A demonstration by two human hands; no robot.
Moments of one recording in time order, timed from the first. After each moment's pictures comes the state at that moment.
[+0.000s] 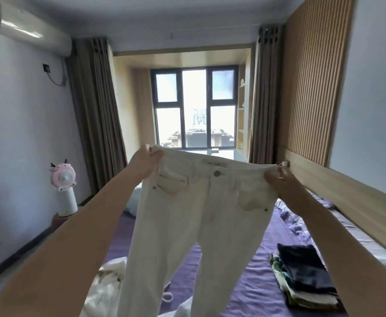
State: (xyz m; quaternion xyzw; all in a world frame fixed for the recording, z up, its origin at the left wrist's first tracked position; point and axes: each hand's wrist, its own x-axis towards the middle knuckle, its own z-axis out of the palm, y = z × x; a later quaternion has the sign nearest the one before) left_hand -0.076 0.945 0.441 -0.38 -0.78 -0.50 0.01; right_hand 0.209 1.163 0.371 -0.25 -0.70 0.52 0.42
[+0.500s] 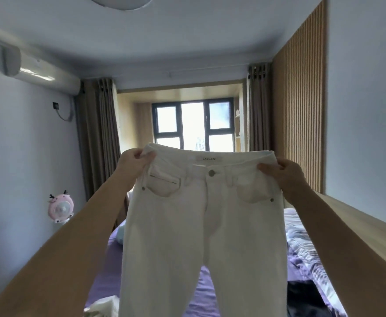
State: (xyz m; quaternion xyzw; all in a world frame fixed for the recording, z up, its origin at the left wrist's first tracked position) left_hand -0.009 0.948 0.514 -0.40 -0.64 -0.65 0.03; right_hand 0.265 1.178 0.465 -0.20 -0.66 0.47 0.55
